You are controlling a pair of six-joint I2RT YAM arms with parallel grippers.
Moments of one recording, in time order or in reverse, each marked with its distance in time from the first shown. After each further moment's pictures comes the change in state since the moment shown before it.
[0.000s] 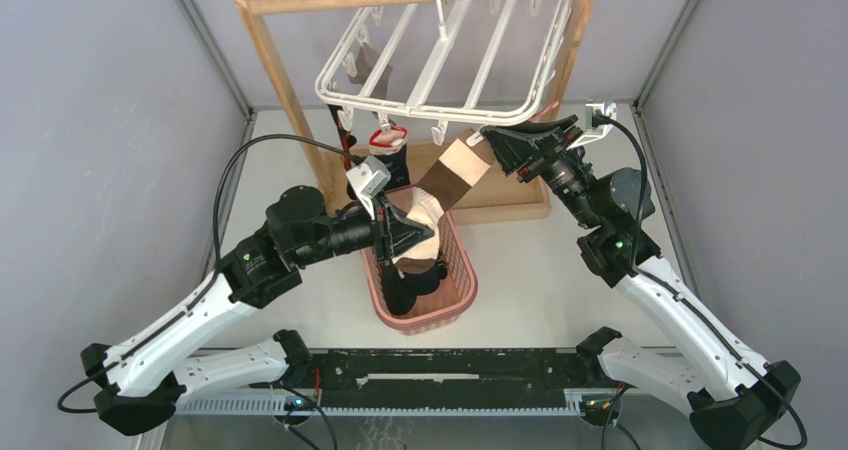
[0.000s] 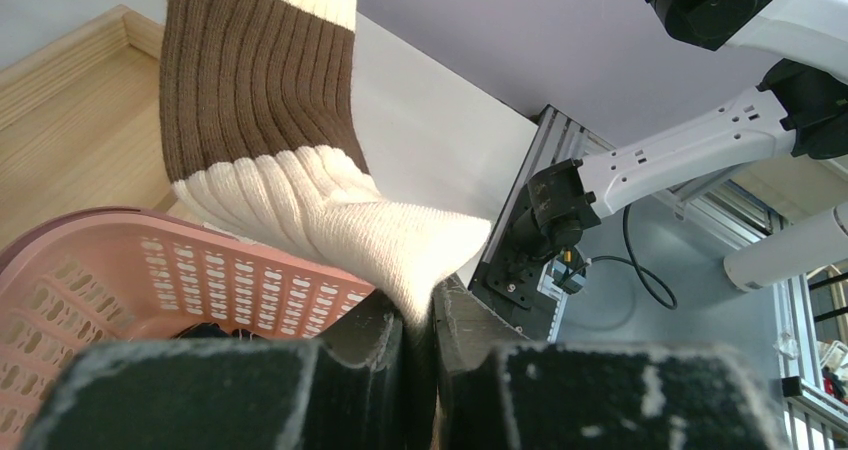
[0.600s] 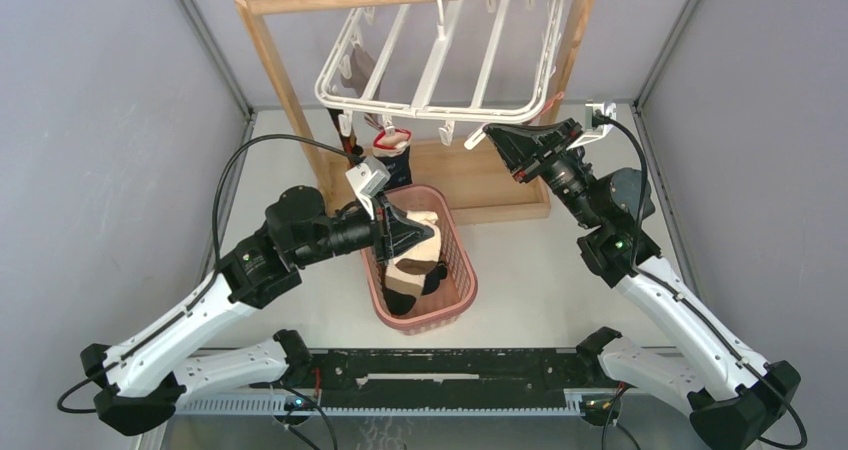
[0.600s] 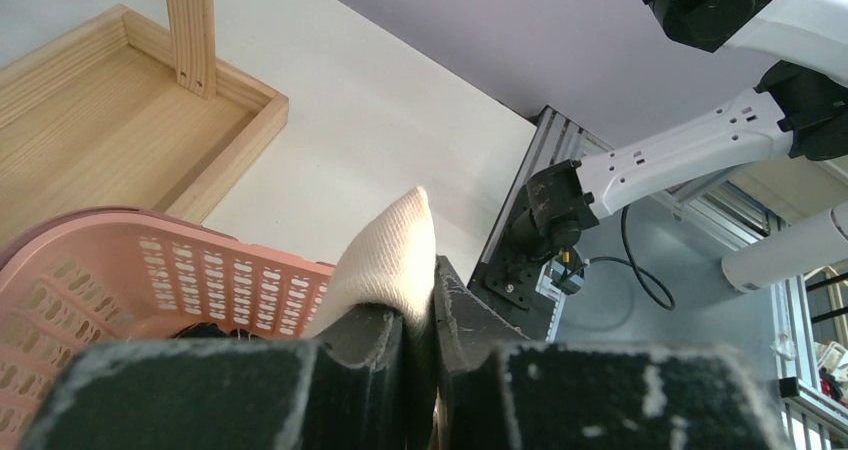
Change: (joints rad) left arm 0.000 -0.001 0.000 0.000 0.000 -0.006; right arm 0.001 0.000 0.000 0.002 -0.003 0.003
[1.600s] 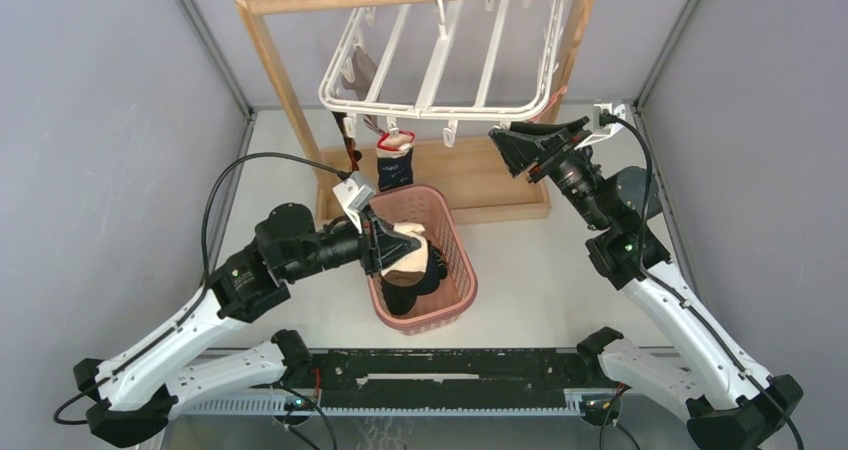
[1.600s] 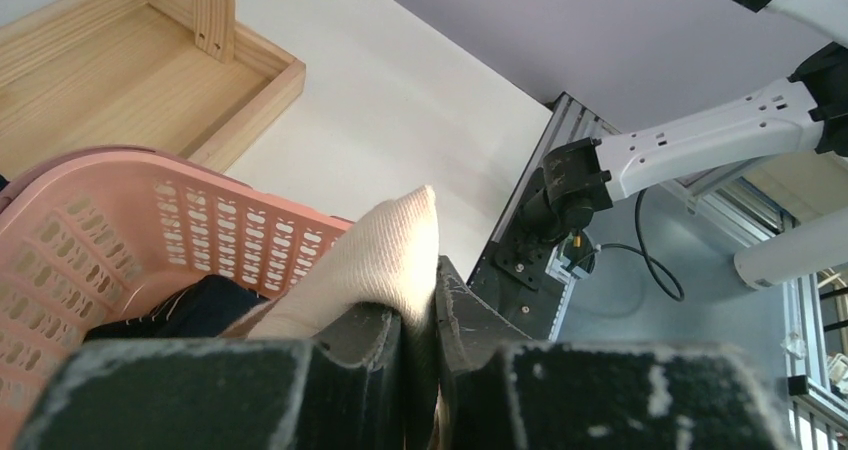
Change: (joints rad) left arm 0.000 -0.113 -0.095 -0.030 -0.040 -0.017; right arm -0.061 -0.034 0.000 -0.100 0.006 0.000
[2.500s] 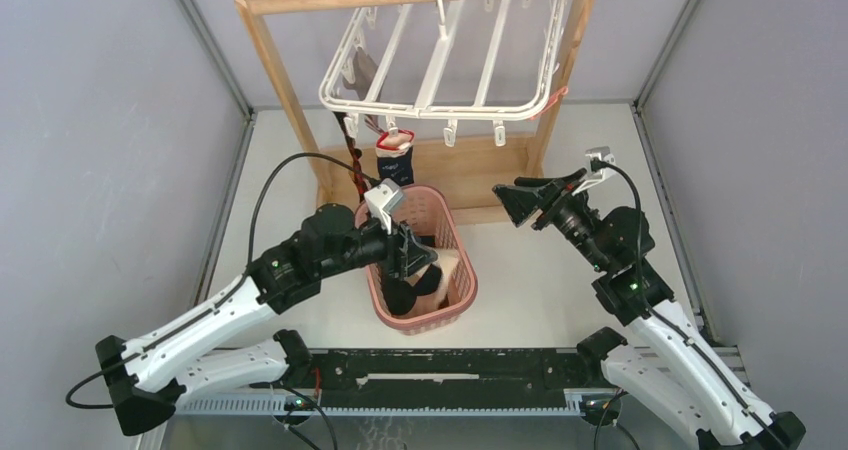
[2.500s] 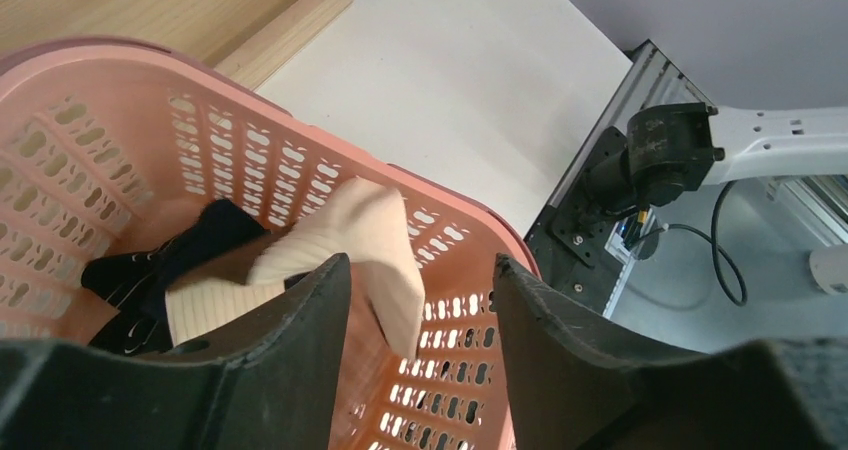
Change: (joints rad) left arm 0.000 0.101 -0.117 0.044 -0.067 -0.016; right arm -0.004 -0.225 -0.272 -0.160 0.005 0.061
